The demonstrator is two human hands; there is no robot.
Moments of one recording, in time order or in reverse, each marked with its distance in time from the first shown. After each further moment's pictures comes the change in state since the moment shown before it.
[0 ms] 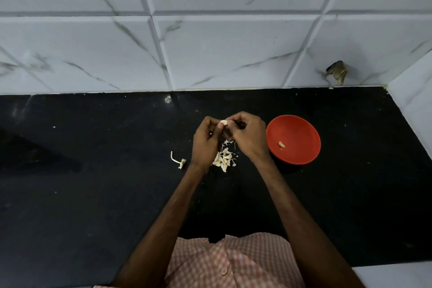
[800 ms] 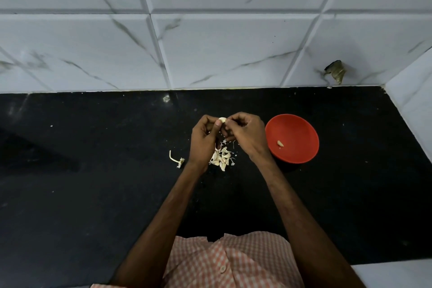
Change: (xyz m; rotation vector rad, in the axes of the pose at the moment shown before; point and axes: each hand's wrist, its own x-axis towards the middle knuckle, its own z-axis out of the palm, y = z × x) left_hand -0.002 0.007 0.001 -0.156 -0.018 -0.012; right_hand 0.000 -0.002 -0.002 0.147 -0.063 0.097
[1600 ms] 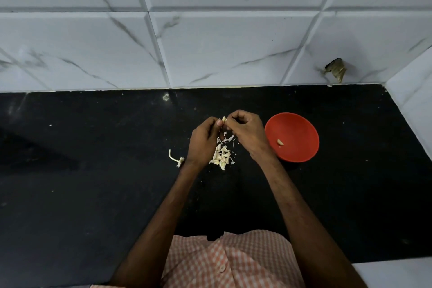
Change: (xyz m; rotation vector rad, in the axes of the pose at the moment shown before) left_hand 0.003 -0.004 -0.007 0.375 -0.058 0.100; right_hand 0.003 0.002 -0.004 0.071 -0.087 0.009
